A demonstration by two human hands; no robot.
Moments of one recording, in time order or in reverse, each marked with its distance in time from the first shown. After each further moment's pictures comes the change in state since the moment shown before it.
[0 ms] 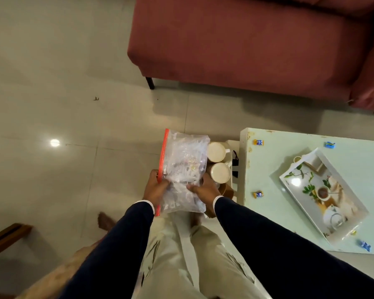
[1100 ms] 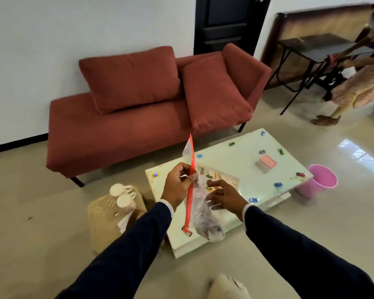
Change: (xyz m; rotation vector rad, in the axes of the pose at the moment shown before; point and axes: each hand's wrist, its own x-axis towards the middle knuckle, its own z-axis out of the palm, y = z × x) left_hand -0.424 0.058 0.323 0.175 -0.521 0.899; right_hand -0.424 0.163 -0.322 0.188 0.330 -0.398
